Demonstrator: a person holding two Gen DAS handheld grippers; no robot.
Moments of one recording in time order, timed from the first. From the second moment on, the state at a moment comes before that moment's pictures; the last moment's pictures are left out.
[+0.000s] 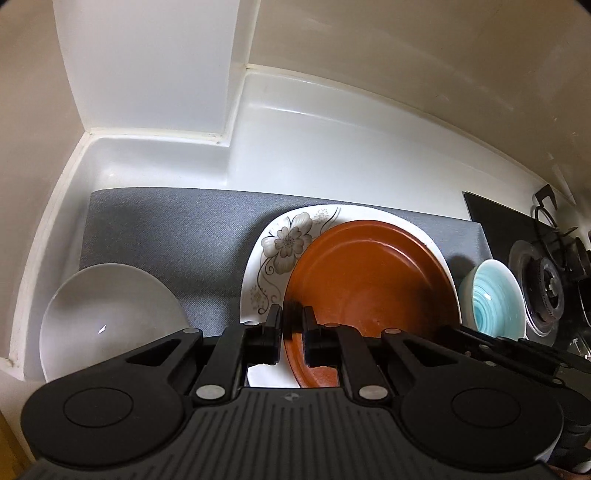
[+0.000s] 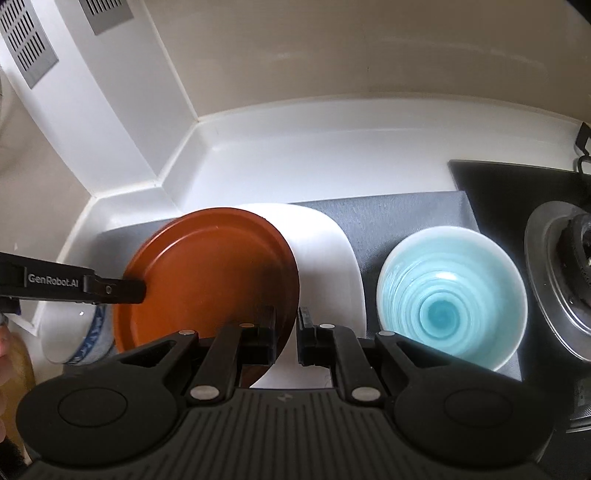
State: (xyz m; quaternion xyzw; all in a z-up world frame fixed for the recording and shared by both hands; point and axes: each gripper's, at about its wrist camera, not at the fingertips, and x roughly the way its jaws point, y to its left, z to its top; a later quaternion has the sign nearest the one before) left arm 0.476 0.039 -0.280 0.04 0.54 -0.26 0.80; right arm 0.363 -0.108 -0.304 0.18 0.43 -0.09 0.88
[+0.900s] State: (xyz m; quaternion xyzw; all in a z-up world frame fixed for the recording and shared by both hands) left arm 0.445 0.103 -0.267 0.00 0.51 -0.27 0.82; right arm 0.343 -0.111 -0.309 0.16 0.41 -0.11 0.89
